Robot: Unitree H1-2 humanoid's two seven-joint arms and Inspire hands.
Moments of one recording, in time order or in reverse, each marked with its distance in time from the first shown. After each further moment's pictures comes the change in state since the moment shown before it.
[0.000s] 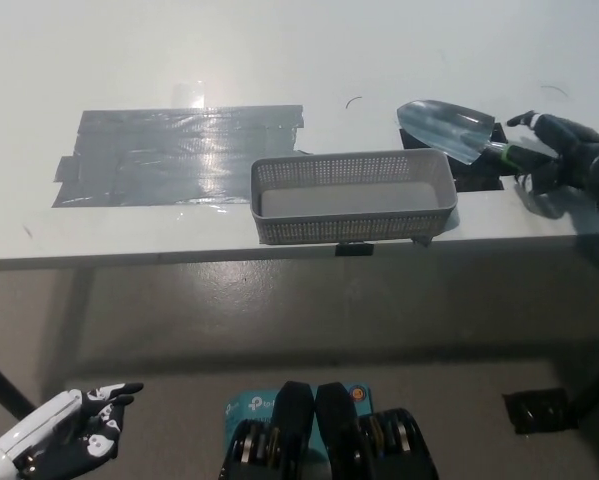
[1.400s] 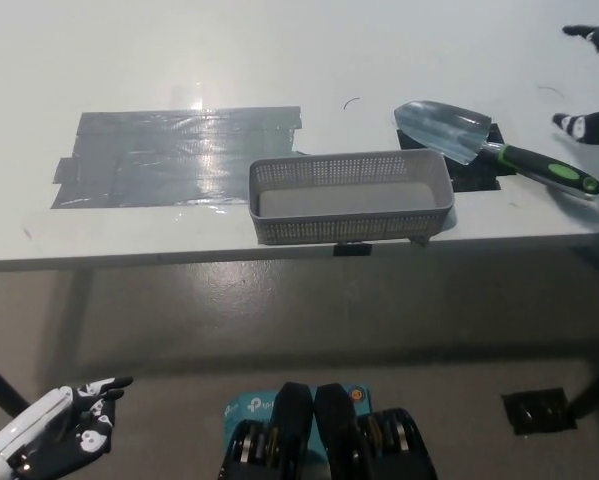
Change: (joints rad) left_arm 0.012 -0.003 0.003 0.026 -0.002 -0.047 0.050; right_arm 0.168 -0.094 -0.228 -0.598 0.081 0.247 0.038
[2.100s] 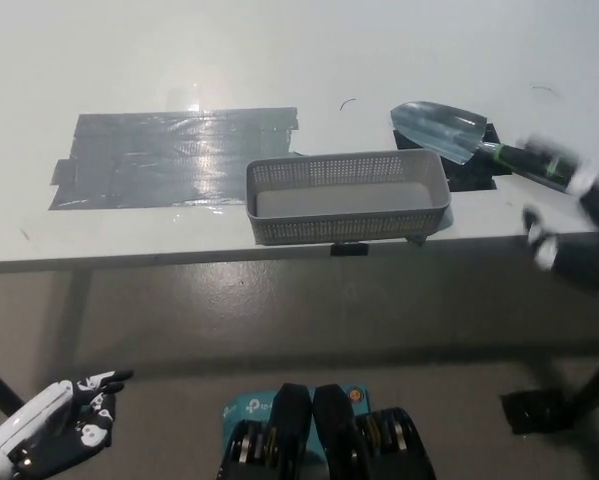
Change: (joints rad) left_arm -0.010 0.002 -0.005 0.004 0.002 -0.011 0.011; right_arm 0.400 0.001 -0.090 -0.645 0.115 -0.092 -0.067
